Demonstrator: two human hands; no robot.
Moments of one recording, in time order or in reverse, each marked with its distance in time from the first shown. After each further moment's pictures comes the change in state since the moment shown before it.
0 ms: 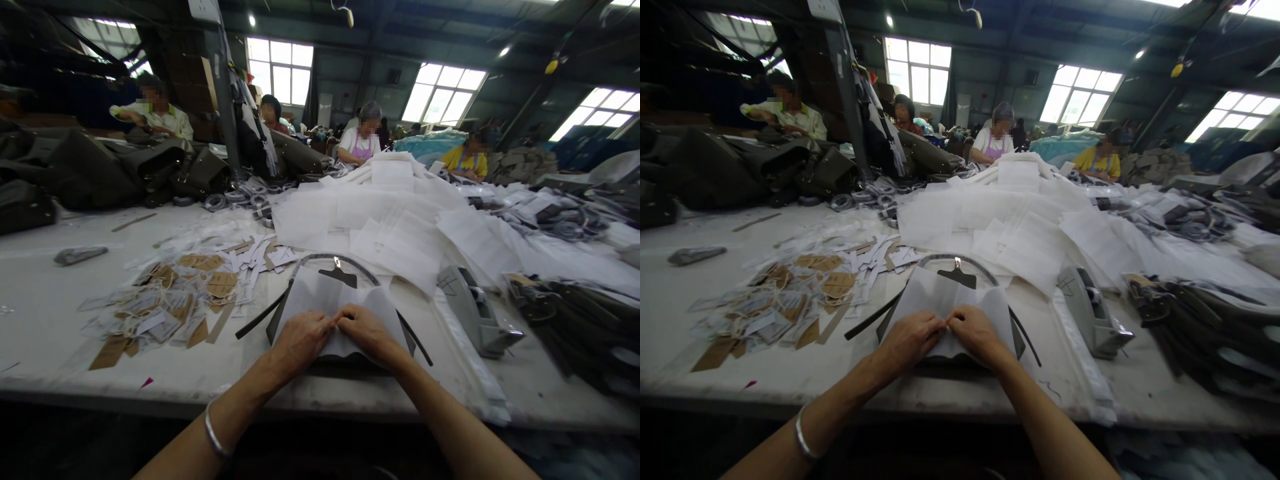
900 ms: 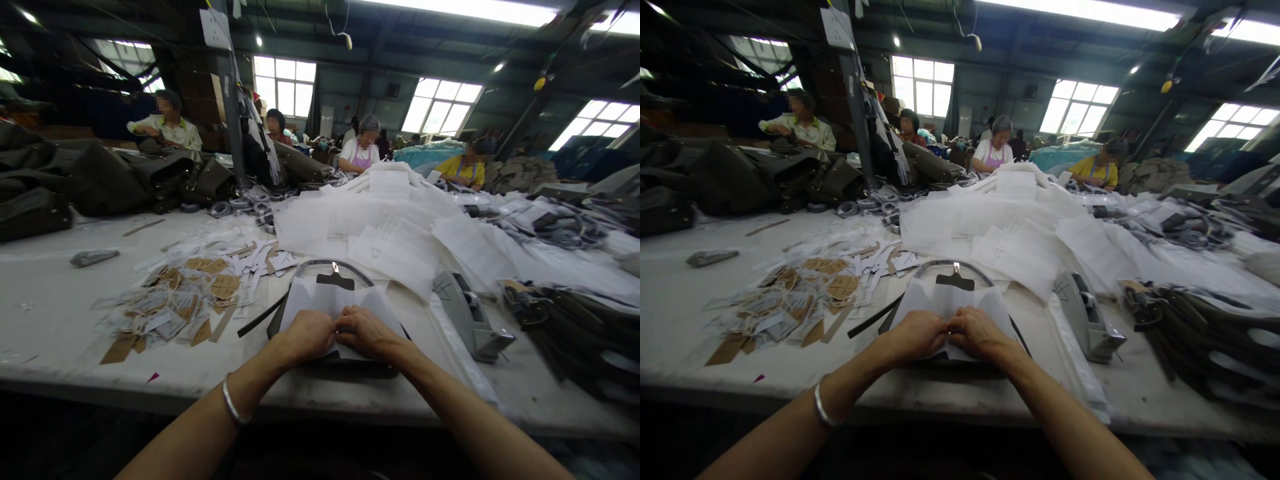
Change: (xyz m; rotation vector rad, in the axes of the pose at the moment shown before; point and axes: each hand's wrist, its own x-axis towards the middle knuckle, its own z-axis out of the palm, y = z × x) left_hand 0.031 0.019 -0.024 0.077 -0.237 0.014; right_hand -0.010 0.014 -0.025 -0.345 -0.166 -0.404
